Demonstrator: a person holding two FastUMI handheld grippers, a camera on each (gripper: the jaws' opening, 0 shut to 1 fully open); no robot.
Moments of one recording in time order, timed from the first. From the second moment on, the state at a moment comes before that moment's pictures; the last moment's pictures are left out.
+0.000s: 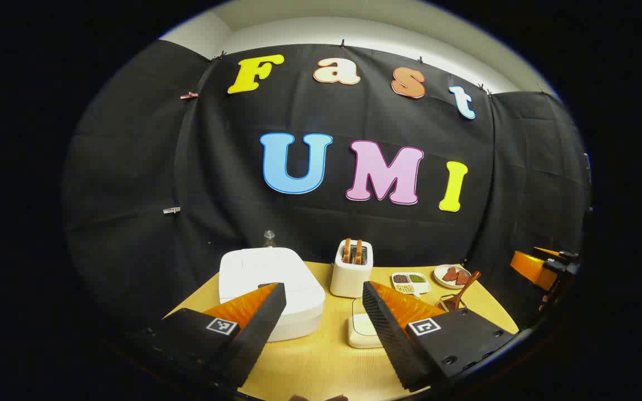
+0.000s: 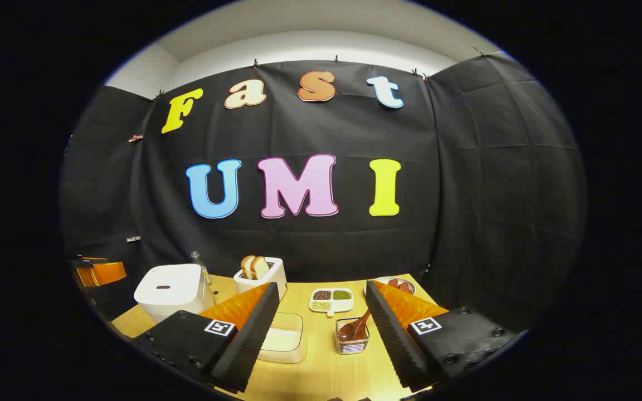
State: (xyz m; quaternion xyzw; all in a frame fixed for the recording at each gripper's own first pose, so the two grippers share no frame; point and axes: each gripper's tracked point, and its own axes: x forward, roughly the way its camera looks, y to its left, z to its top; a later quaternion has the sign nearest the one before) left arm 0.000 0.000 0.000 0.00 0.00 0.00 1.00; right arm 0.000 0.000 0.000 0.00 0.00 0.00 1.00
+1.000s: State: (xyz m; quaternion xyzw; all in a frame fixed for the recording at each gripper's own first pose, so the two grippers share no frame) left arm -0.015 0.028 -0.001 0.00 -0.01 -0.04 1.00; right arm -0.031 0.017 0.014 -0.03 -0.01 -0.03 1.00
